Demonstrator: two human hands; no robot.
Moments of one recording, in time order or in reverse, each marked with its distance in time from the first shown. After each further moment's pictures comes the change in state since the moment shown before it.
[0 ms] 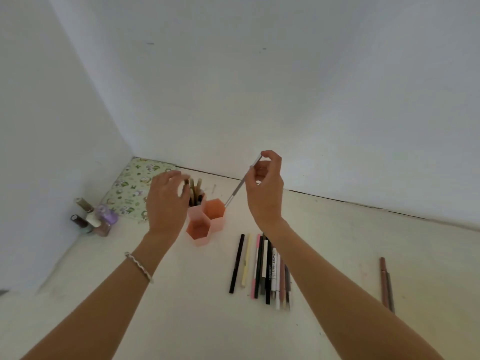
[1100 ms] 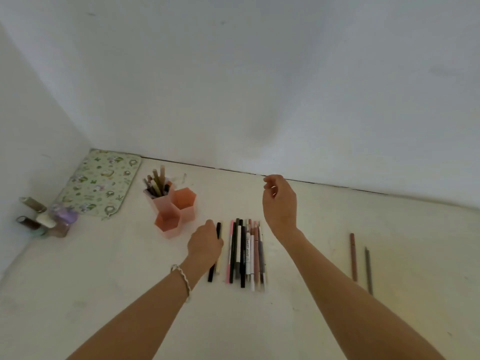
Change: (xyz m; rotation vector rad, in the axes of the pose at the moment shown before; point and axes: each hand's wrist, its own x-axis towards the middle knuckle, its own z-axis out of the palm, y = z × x) left_hand -0.108 0.062 0.092 0.182 -0.869 -0.247; right_hand -0.024 0.063 -0.093 -0.402 0.026 0.188
